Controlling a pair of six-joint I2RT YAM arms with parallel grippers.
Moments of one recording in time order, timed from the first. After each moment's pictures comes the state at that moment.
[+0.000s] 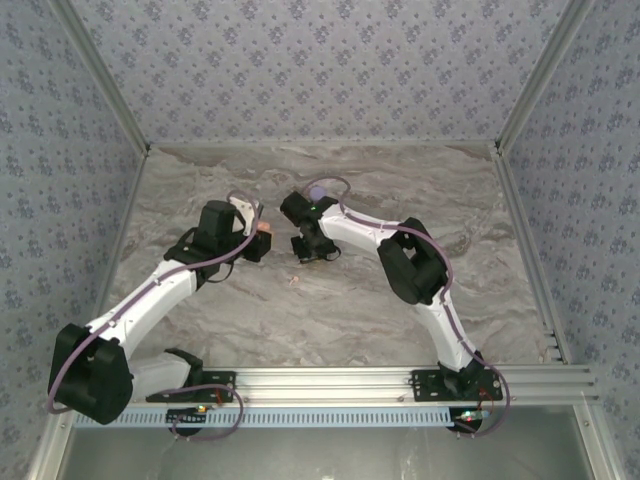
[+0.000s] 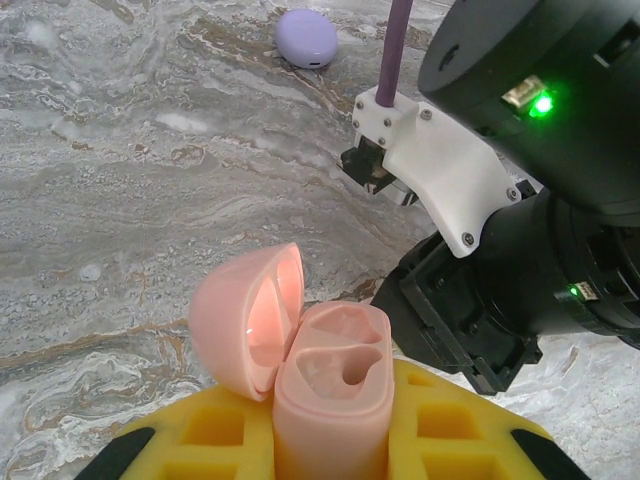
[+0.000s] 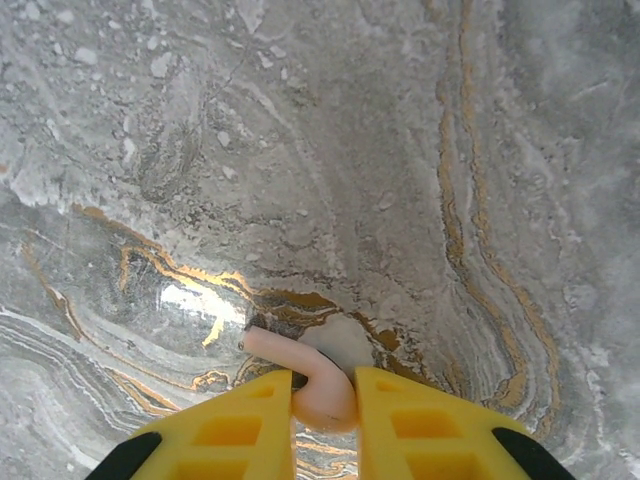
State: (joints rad) left arm -0.43 1.18 0.79 -0.31 0.19 -0.21; right arm 0.79 2.23 1.76 -0.88 -0.01 0.45
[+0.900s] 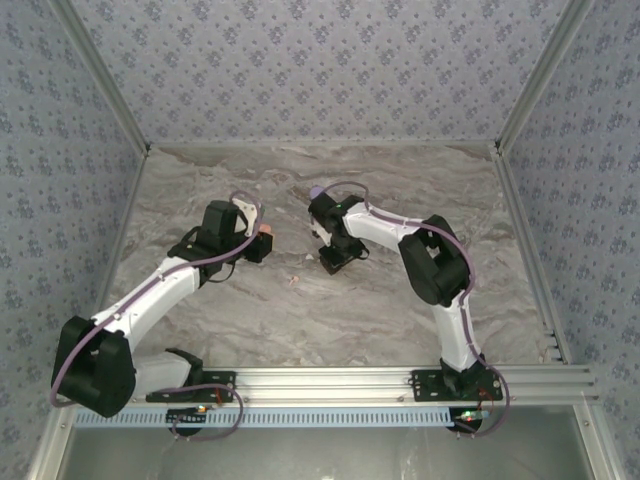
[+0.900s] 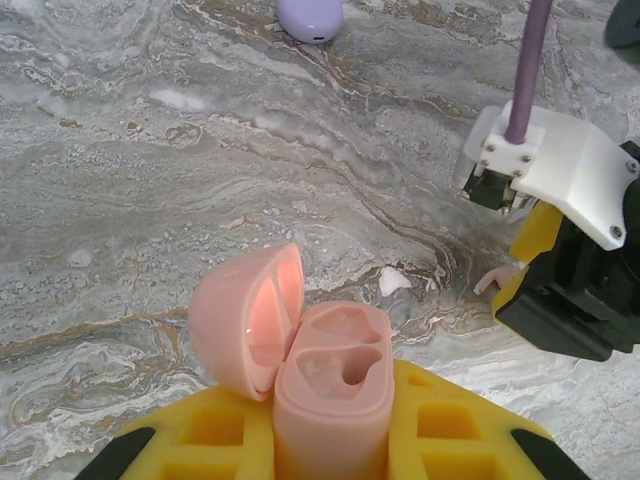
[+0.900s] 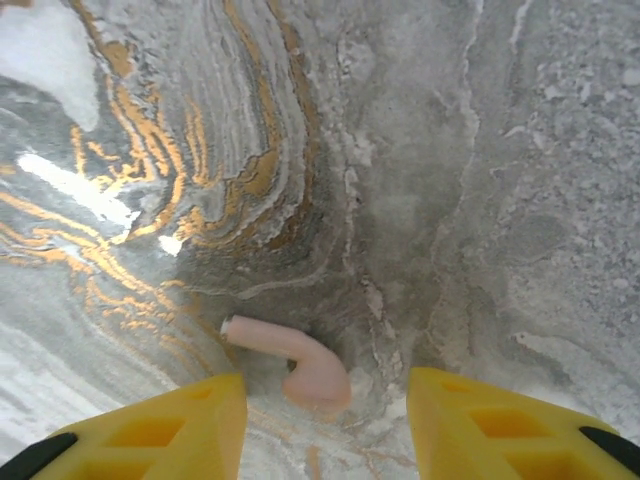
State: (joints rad) left arm -0.43 1.22 0.80 -0.31 0.20 -0.21; right arm 0.69 2.08 1.55 -0.95 -0.01 0.04
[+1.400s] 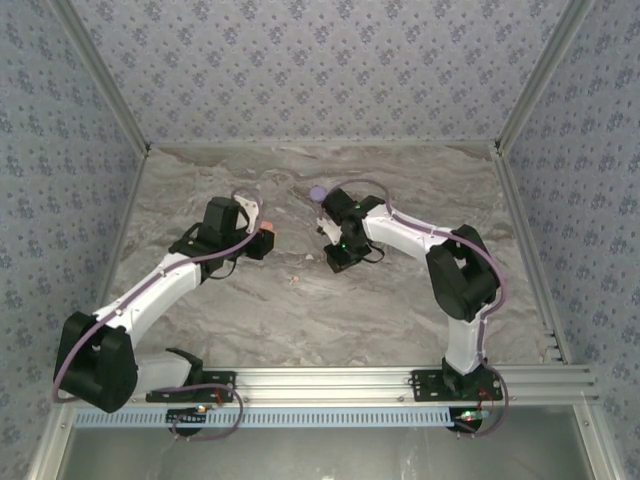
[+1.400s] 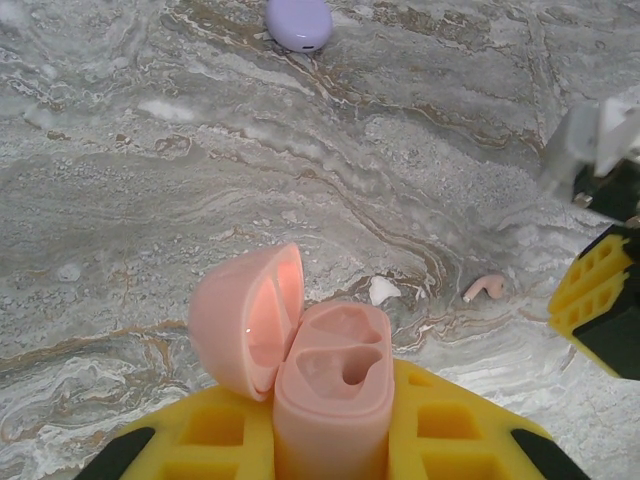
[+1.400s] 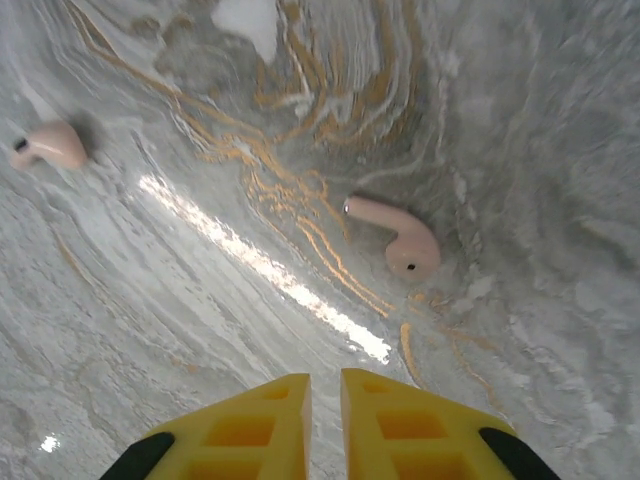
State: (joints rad) left arm -0.43 1.25 0.83 -0.32 0.21 -0.21; right arm 0.67 1.91 1.40 -0.90 -0.19 0.08
